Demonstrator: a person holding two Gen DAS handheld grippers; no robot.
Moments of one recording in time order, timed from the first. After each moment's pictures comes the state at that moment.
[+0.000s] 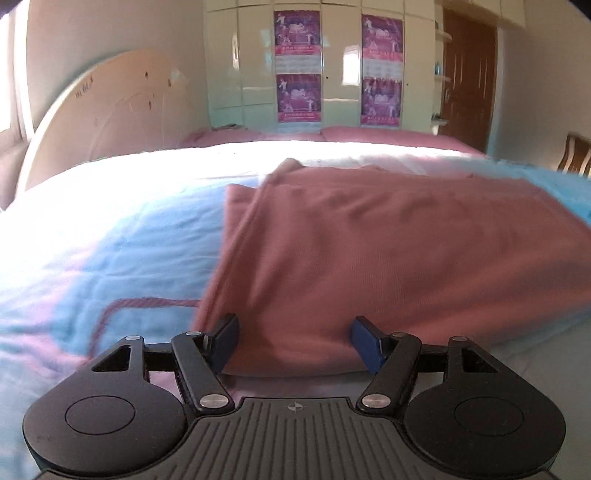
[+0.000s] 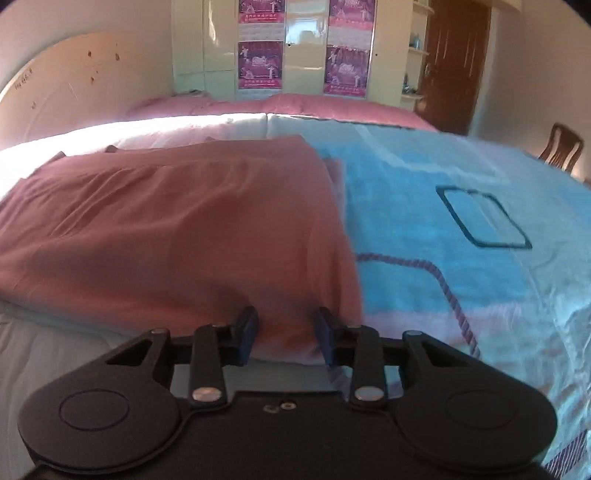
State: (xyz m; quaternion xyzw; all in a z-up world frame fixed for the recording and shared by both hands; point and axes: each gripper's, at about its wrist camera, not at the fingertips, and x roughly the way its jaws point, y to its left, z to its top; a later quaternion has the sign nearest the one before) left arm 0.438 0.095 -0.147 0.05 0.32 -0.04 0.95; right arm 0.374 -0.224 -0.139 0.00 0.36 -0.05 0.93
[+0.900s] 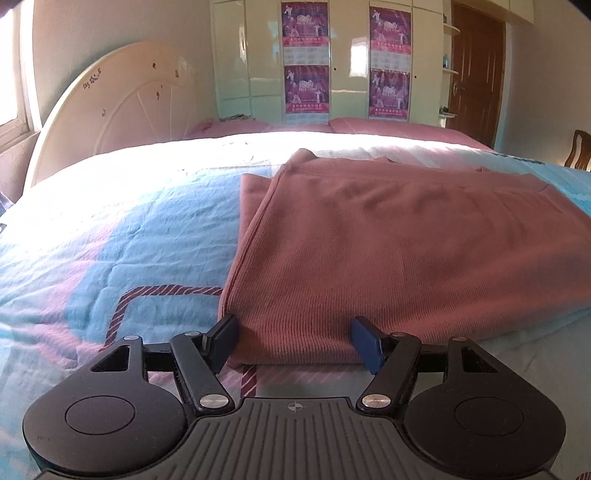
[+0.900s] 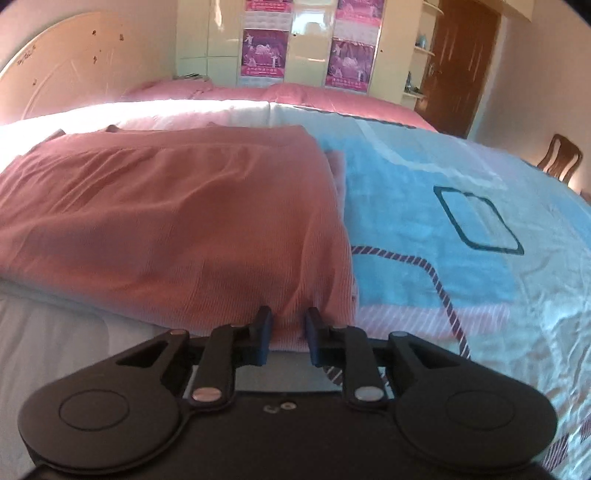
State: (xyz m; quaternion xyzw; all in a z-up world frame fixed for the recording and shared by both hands) left arm 0.433 0.105 -0.142 0.04 0.33 -0.03 0.94; right arm 0.375 -0.214 -0.140 -0.03 0.38 -0.07 0.92
